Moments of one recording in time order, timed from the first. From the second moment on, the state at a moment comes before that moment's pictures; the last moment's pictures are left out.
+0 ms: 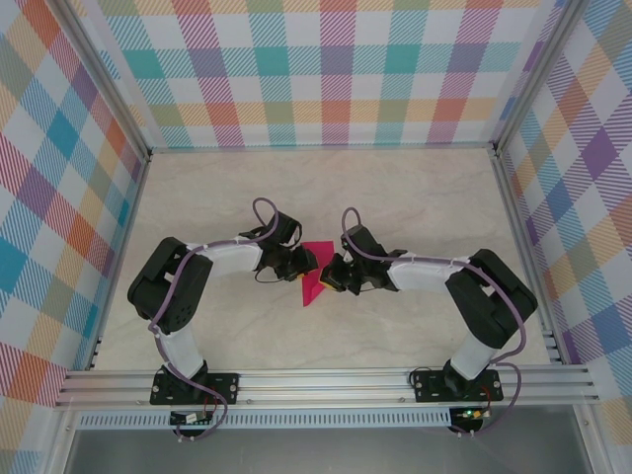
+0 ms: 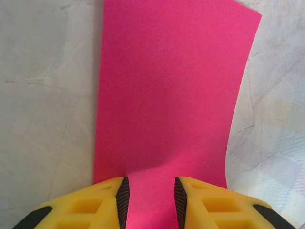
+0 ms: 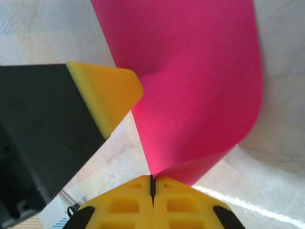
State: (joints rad) left arm -0.57 1.79 0.98 -0.25 0.34 -0.88; right arm 0.73 1.68 0.83 -0.04 -0.41 1.15
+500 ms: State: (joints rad) left arm -0.55 1.79 1.02 -0.27 0.29 -0.87; right arm 0.73 1.78 0.91 -0.06 -0.41 1.08
